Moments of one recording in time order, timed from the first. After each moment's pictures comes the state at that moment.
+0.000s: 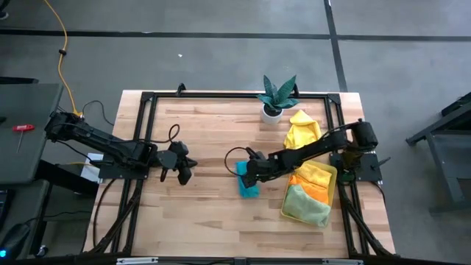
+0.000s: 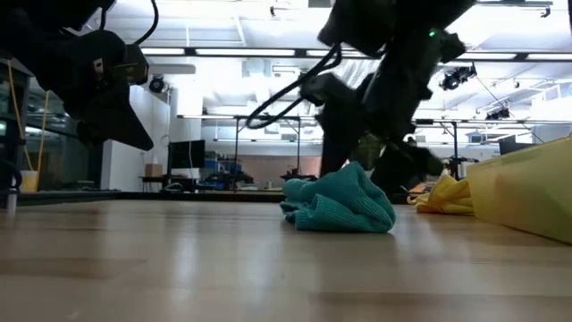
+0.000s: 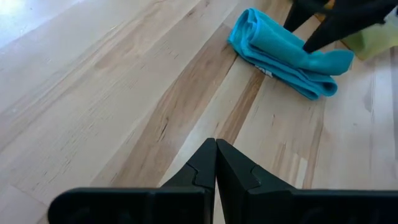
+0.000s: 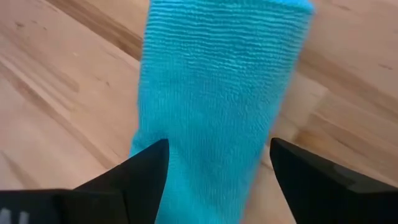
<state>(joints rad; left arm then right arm) -0.12 0.93 0.34 -0.16 -0.33 -0.73 0.16 1.81 1.04 -0.29 0.05 1.23</state>
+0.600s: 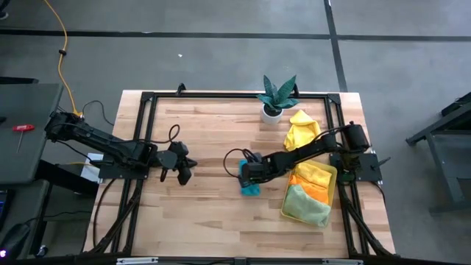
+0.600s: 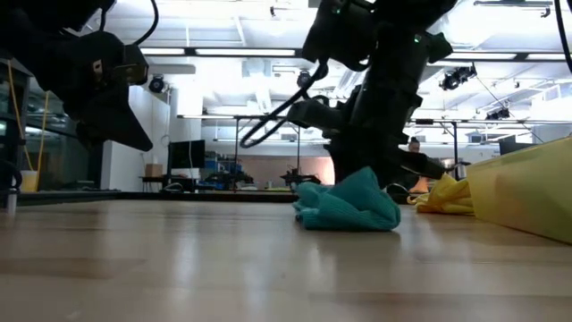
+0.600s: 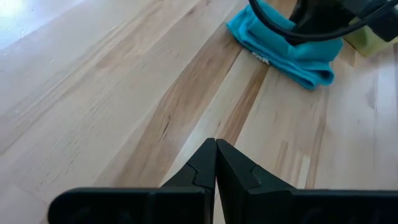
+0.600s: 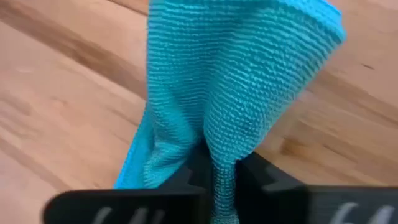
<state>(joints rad) -0.12 0.93 0.34 -0.17 -0.33 -0.72 0.17 1.94 1.15 -0.43 0.10 1.30</state>
